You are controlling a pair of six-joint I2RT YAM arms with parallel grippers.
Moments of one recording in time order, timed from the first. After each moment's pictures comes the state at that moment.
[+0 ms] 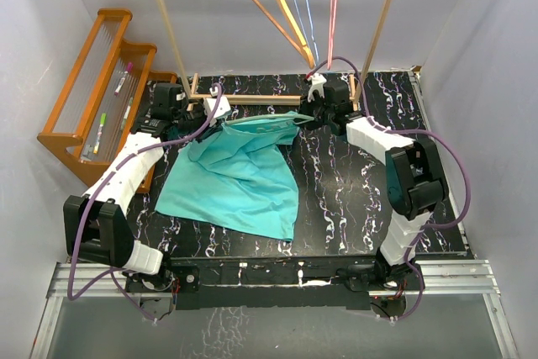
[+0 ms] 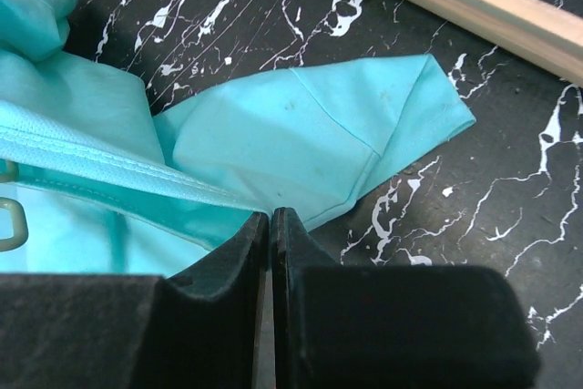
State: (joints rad) left arm -0.21 1.44 1.19 -0.43 0.64 0.83; right arm 0.31 1.83 1.26 -0.01 -0.39 0.08
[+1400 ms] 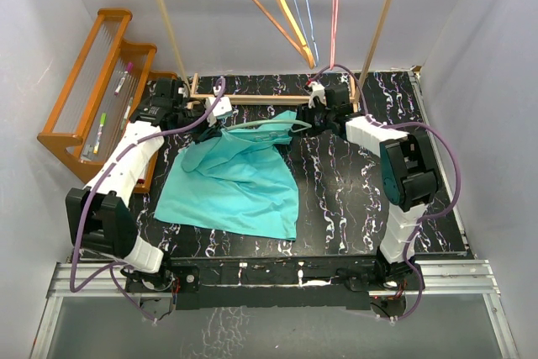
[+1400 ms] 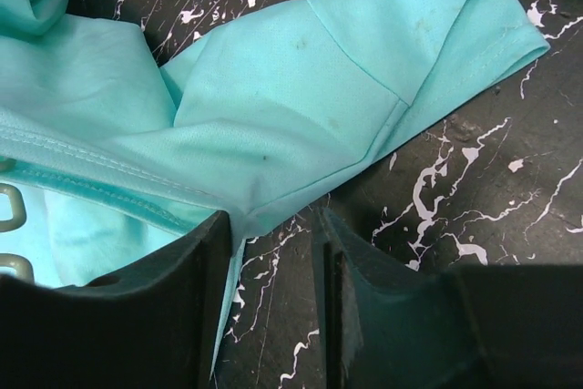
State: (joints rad) left arm -0.21 1.49 1.33 -0.70 0.69 0.93; right arm 0.28 1.91 1.28 -0.05 -0.55 0.12
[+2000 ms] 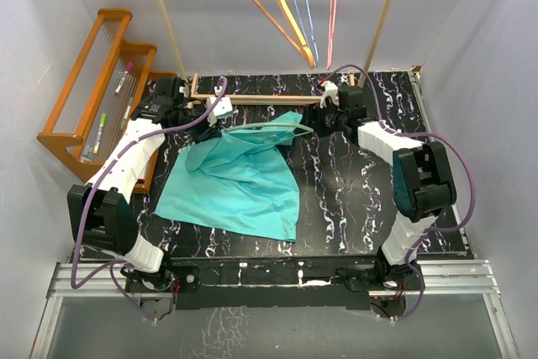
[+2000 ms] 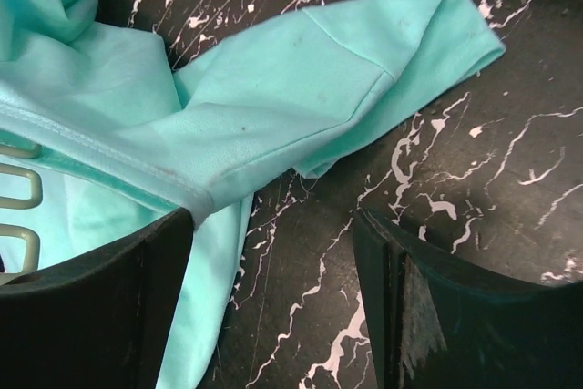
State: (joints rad) left arm -0.21 1.52 1.35 -0.74 0.69 0.95; right arm 0.23 1.80 1.17 -0.01 -0.58 0.13
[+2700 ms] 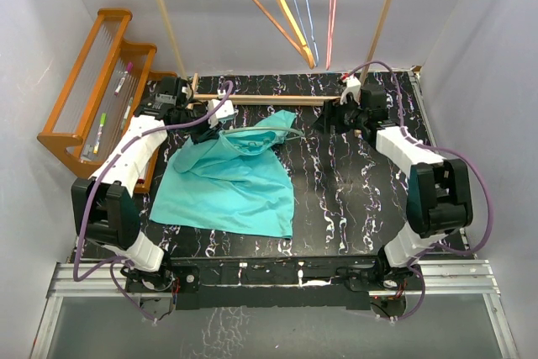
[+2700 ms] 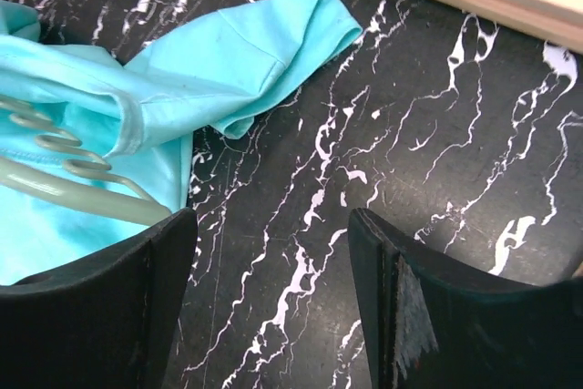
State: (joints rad) left arm -0.21 1.57 1.37 -0.77 0.64 1.01; right arm 0.14 1.65 1.09 -0.02 -0.52 0.08
